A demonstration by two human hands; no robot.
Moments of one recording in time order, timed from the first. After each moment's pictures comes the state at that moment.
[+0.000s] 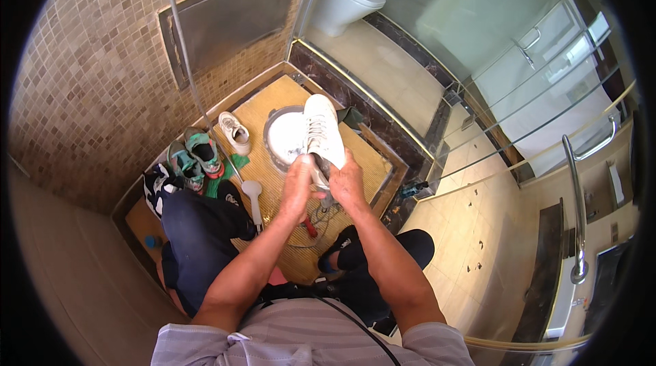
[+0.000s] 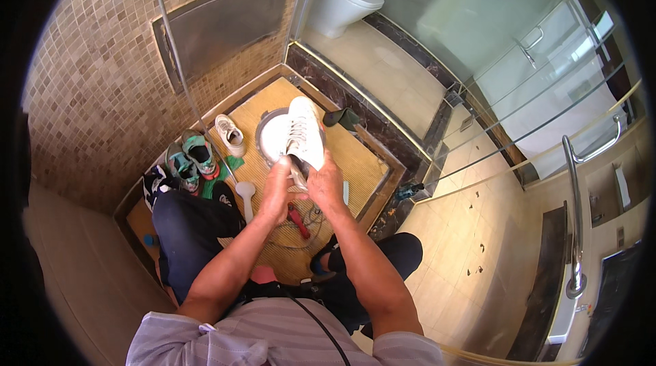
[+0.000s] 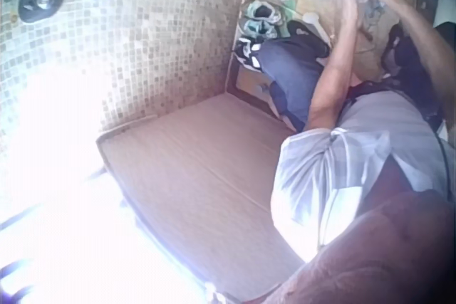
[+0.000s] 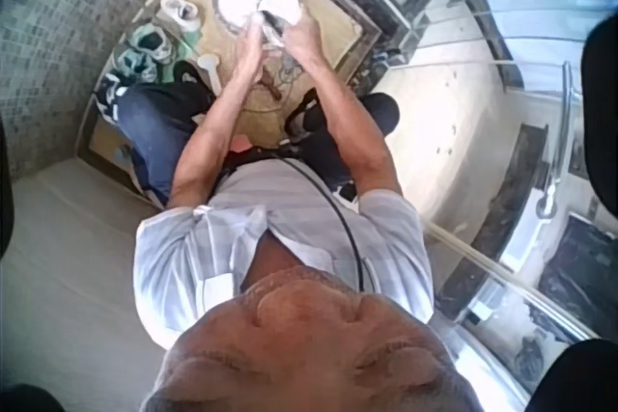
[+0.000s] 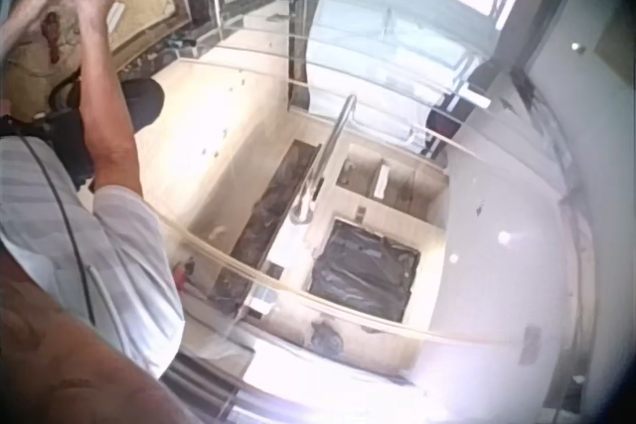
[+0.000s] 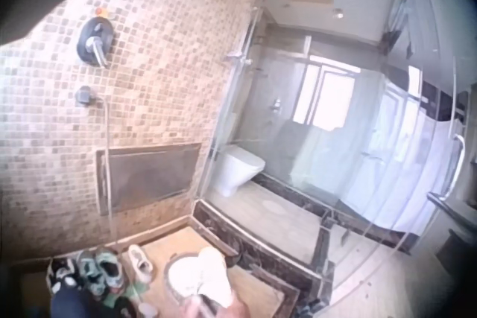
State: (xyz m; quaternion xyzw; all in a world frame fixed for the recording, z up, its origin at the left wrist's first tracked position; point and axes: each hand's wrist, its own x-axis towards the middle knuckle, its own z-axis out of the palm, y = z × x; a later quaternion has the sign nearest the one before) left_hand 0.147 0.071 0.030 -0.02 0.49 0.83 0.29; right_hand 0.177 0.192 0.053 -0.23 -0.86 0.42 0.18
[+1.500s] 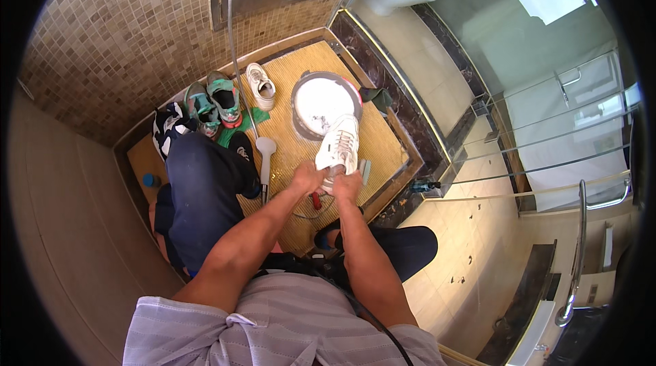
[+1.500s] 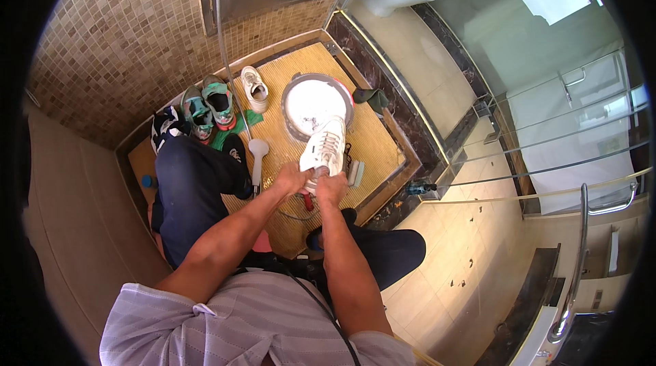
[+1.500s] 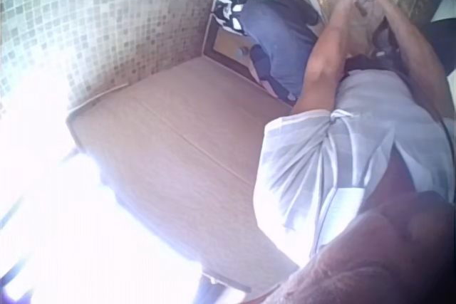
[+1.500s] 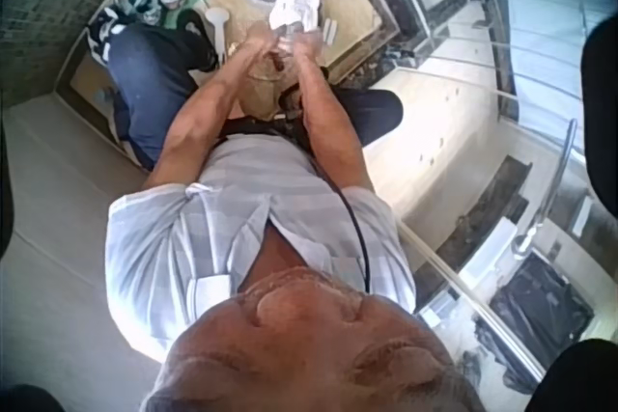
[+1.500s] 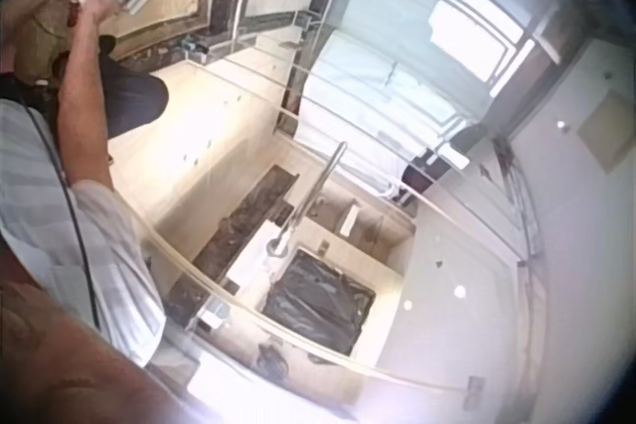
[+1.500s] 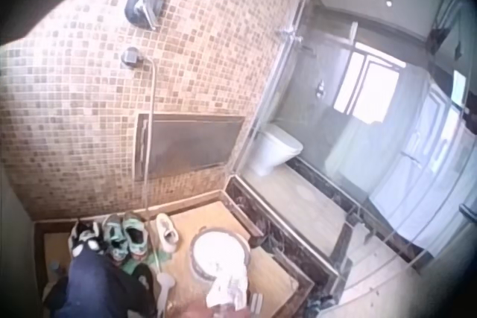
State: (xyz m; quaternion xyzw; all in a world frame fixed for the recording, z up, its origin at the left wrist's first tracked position) left_hand 0.158 0.068 -0.109 -0.04 0.65 0.65 0.39; right_hand 0.212 0.192 -0.127 -0.45 -0.82 0.33 0.11
